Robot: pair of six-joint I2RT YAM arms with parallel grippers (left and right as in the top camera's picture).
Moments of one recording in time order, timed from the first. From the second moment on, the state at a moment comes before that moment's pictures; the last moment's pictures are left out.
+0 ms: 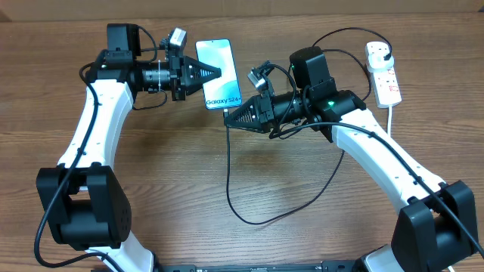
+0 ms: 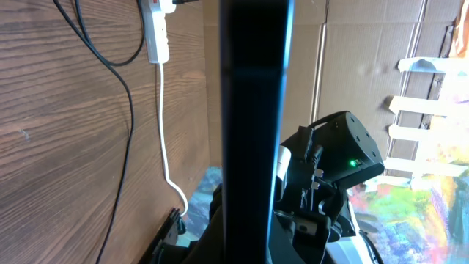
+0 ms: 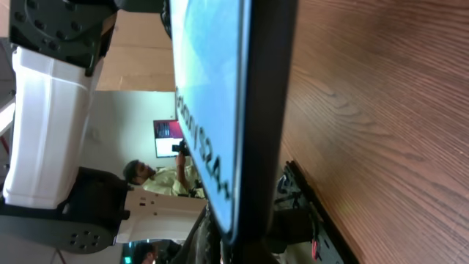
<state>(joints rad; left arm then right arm) 0.01 1.84 1.51 -0.64 1.38 -0.57 0.42 1.68 1.28 -0.34 -1.21 0.74</state>
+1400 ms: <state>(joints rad) 0.01 1.84 1.51 -0.64 1.36 -0.57 0.42 1.68 1.28 -0.34 -1.24 0.71</state>
